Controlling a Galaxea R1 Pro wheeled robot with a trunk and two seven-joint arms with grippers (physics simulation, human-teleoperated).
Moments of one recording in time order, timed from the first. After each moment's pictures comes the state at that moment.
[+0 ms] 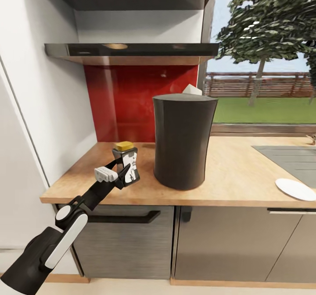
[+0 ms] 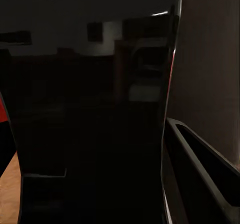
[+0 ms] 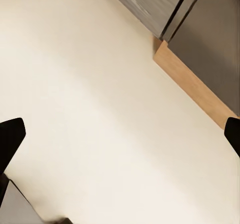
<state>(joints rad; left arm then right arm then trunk) -0.47 0.29 -0.37 -1.50 0.57 -0.06 -0.27 -0.15 -0.30 1.11 -0.59 -0.32 -0.28 -0.02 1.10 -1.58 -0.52</state>
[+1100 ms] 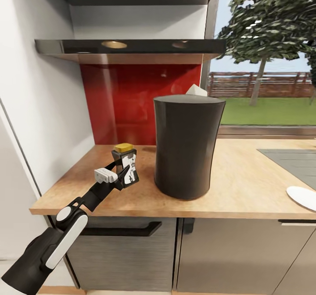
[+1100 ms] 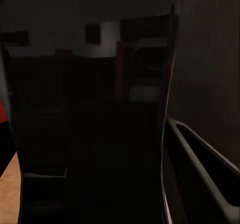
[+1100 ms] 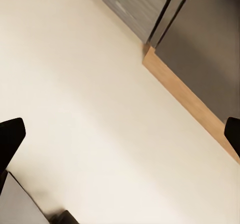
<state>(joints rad) -0.47 0.29 -0.37 -1.48 0.57 -0.08 -0.27 -0.15 -0.30 1.11 -0.56 -0.32 -0.28 -0.02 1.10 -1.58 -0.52</state>
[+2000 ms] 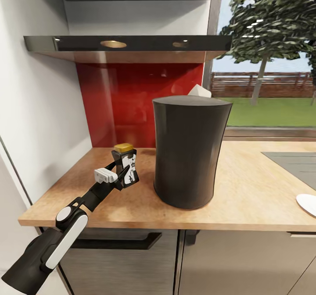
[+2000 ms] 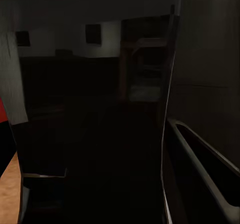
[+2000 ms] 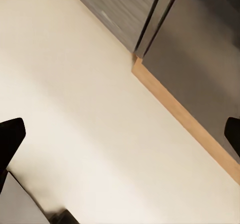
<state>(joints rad) -0.47 0.29 -0.37 -1.48 0.57 -0.08 -0.27 -0.15 -0.30 1.11 -0.56 -0.32 -0.28 -0.02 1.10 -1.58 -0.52</state>
